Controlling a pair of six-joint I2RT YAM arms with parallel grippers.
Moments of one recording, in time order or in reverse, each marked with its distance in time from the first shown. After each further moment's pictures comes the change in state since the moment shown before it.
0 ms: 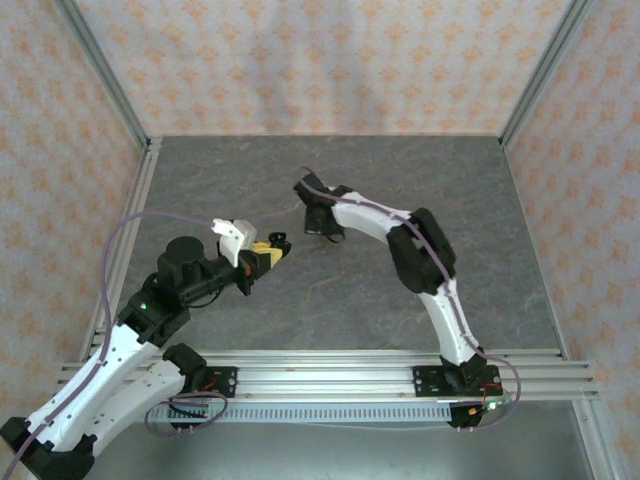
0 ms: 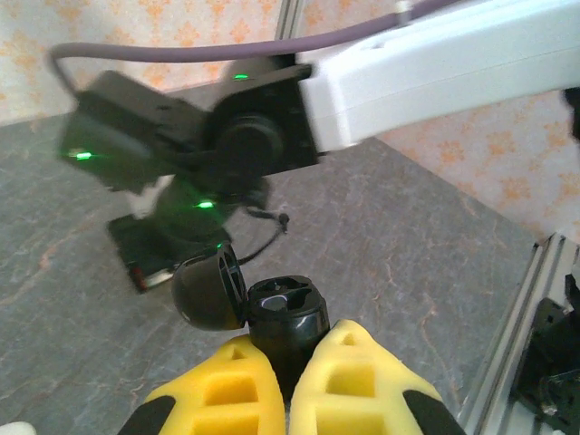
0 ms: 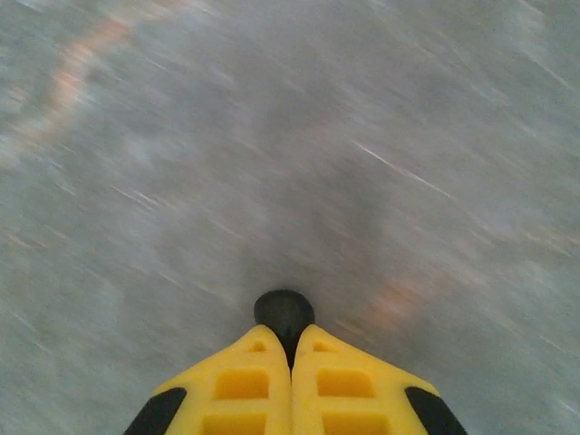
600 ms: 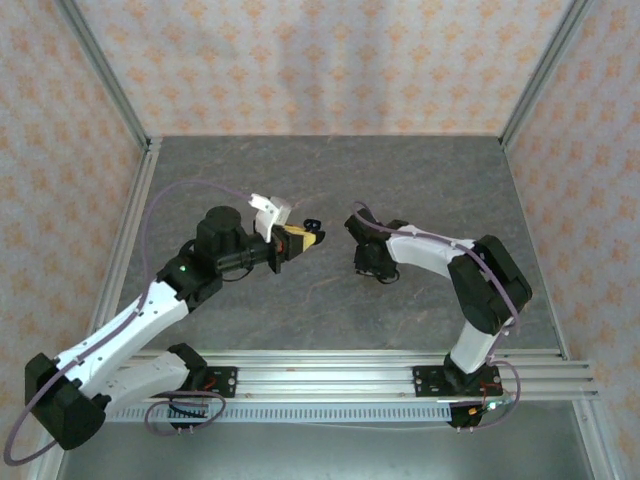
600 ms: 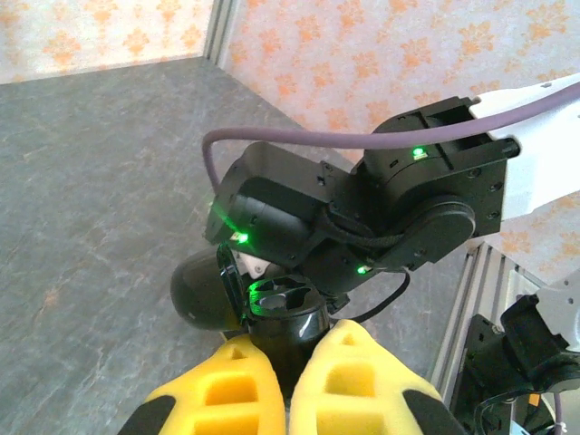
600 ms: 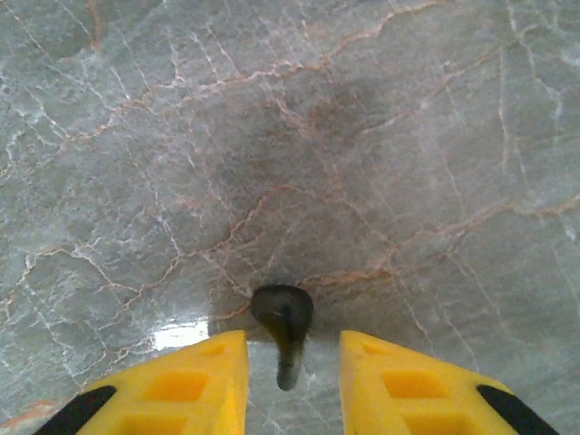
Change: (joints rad) left arm -0.059 0.335 0.127 0.197 0.106 -0.095; right arm -0.056 -0.477 -0.637 -0.002 -0.072 0.097
